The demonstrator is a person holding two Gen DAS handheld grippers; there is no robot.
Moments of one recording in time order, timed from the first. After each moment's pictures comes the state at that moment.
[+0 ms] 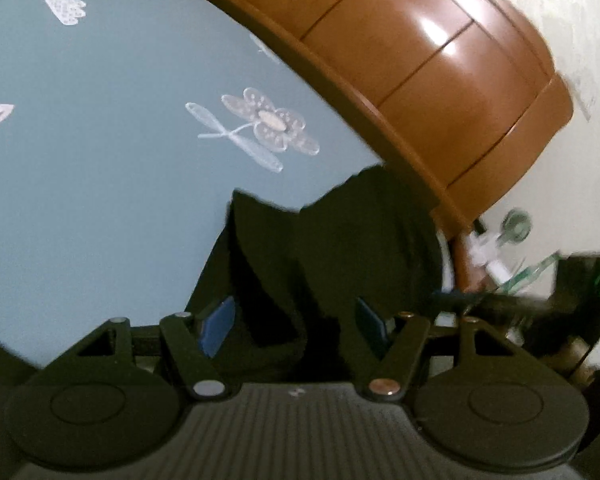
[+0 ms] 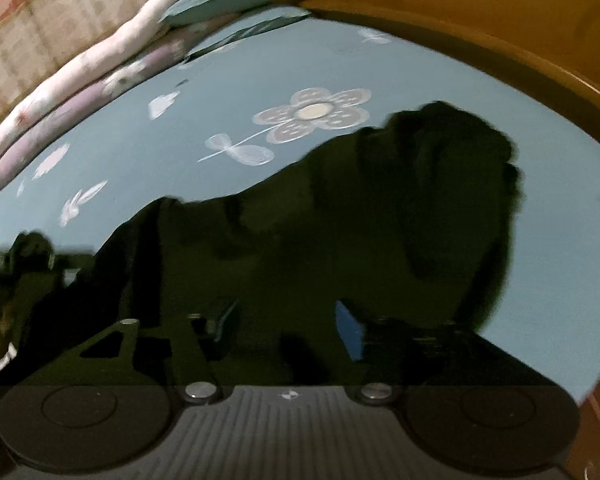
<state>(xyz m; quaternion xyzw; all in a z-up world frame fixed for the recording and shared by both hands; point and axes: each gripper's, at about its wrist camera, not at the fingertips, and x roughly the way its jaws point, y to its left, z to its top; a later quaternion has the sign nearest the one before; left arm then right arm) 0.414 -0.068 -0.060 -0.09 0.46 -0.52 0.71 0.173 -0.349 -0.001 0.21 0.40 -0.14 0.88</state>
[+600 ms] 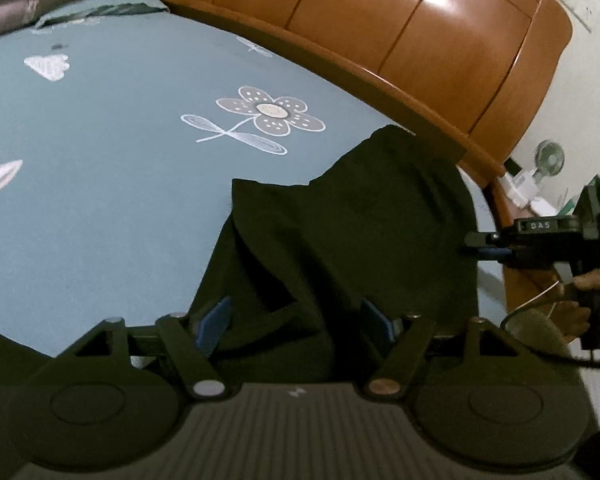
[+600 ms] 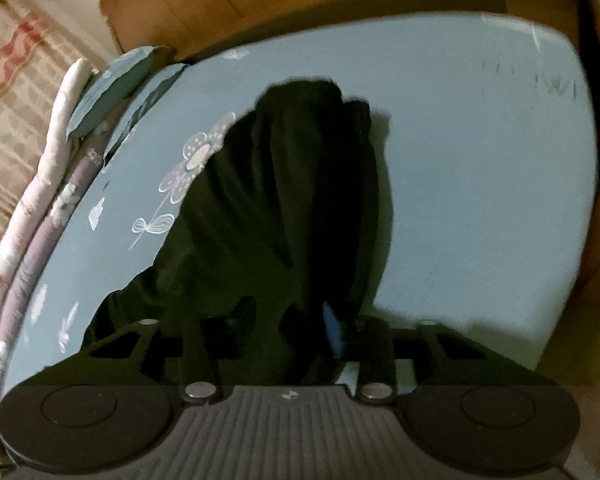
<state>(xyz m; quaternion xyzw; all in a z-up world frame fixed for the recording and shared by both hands) 0.380 -0.077 -0.043 0.04 0.42 -0.51 0.75 0.125 -0.418 -0.044 0.41 0.32 -0.21 0.83</state>
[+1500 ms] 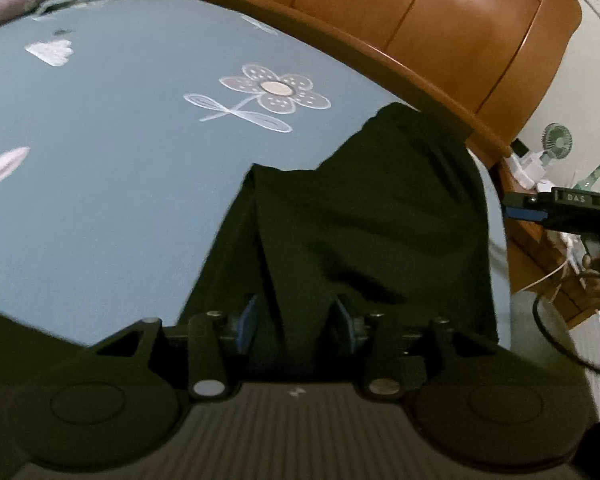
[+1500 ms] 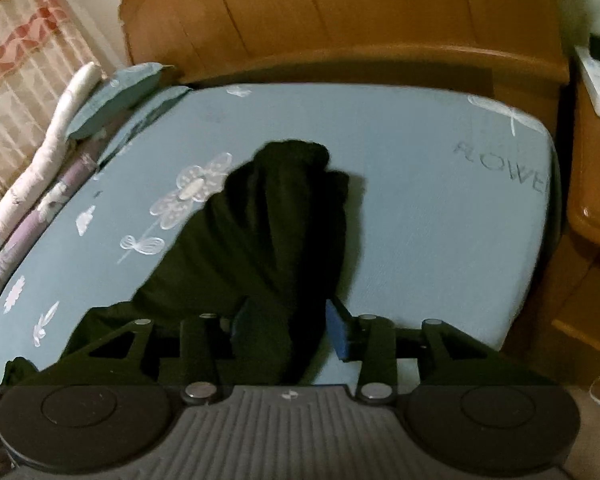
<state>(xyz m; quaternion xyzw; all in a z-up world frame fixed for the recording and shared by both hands) 0.385 -0.085 -0.046 0.05 0.46 -0.50 0.73 0.100 -0.415 0.004 0.32 0.30 -0.25 0.86</state>
